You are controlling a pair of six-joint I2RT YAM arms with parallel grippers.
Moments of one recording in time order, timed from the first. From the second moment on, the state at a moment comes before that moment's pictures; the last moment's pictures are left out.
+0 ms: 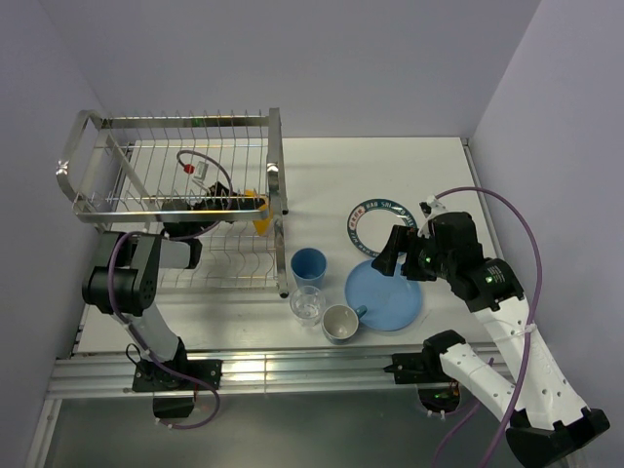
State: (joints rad) left arm -0.11 1.74 0.63 1.26 0.85 -1.04; right arm 0.33 0.74 0.93 -0.93 -0.20 0.51
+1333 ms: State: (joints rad) left arm -0.14 1.65 0.71 0.85 0.73 -0.75; right arm 0.33 0.73 0.93 -0.93 -0.20 0.51
